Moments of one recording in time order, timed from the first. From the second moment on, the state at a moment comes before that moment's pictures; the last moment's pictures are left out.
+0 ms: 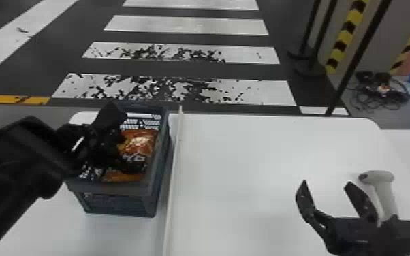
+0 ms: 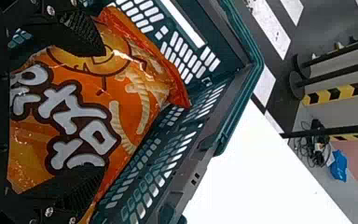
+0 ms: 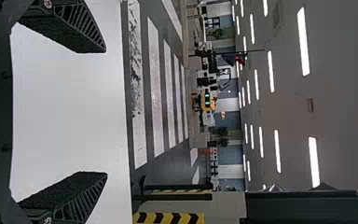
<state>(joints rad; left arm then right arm) -0.39 0.53 -0.47 -1.42 -0.05 0.65 -0.67 0.52 -0.04 -0.07 -1.84 -0.14 -0.18 0.10</state>
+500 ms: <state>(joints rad) -0.44 0.48 -0.55 -1.31 -0.13 0.61 -0.71 0.52 -0.04 -0.07 -1.83 -0.15 -0.18 0.10</state>
